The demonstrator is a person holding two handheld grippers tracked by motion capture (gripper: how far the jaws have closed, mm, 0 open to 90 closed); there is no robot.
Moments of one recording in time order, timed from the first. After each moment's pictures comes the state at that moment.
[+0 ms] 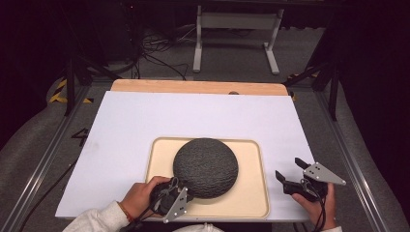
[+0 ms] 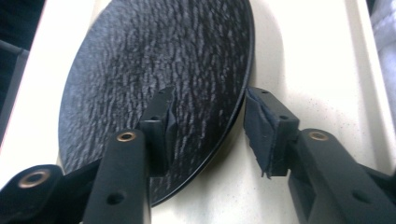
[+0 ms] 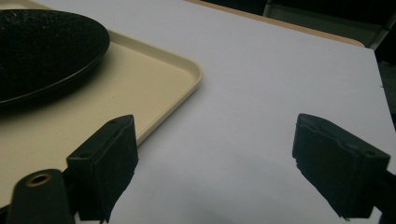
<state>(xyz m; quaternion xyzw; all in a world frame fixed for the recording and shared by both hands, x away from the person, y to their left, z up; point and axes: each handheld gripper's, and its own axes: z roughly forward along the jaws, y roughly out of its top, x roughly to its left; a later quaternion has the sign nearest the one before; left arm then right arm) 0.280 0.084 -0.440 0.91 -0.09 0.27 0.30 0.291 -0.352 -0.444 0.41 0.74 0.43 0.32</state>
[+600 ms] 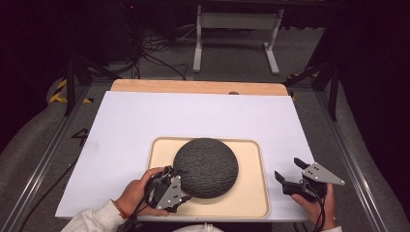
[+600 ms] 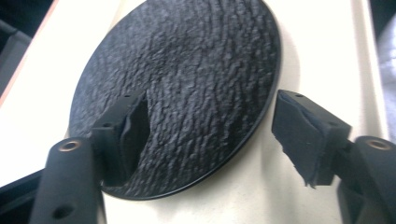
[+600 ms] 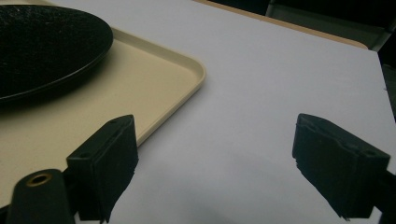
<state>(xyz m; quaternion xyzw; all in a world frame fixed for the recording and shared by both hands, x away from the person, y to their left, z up) 0.292 0.094 -0.428 0.91 -0.02 0.23 0.36 0.291 -0.350 -0.444 0.41 0.74 0.43 0.32</state>
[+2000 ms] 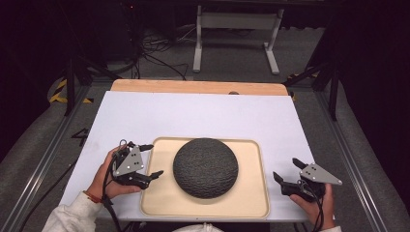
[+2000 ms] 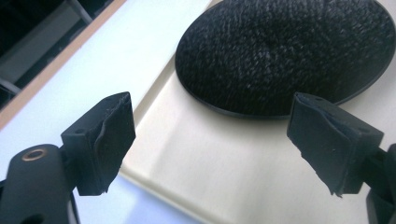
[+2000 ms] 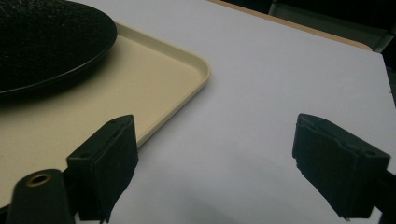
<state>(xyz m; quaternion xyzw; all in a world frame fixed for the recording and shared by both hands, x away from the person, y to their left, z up) 0.344 0.188 -0.412 0.87 0.13 0.21 0.42 0.292 -0.346 -0.445 0.40 0.75 0.42 0.32</state>
